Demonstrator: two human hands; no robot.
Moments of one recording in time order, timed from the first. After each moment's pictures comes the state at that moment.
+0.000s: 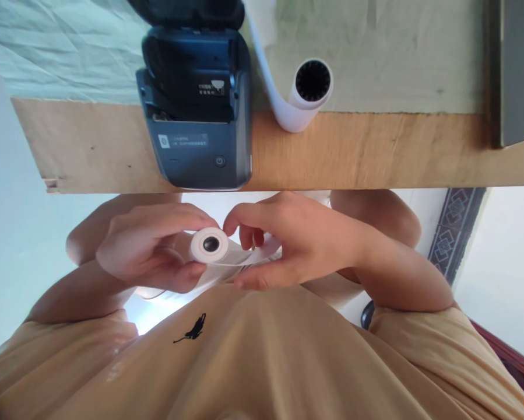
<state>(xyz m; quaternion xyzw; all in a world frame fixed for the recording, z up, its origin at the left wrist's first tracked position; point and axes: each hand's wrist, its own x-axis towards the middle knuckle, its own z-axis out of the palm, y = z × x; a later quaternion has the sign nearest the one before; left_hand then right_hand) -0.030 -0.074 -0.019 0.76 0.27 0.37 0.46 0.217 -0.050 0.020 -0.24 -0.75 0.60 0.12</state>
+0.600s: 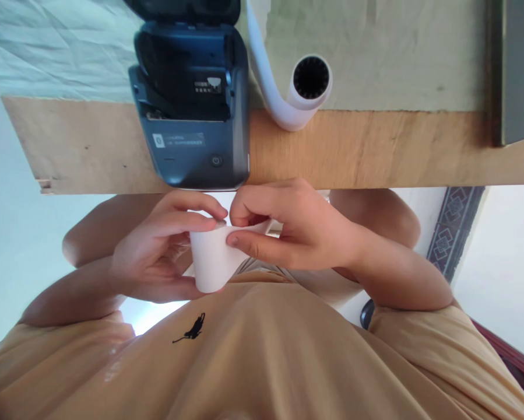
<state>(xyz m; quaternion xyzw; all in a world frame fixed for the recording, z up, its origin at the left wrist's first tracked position) -0.024 -0.077 -0.019 0.75 0.18 0.41 0.49 0.213 -0.054 0.019 -0.30 -0.74 0.54 0.25</state>
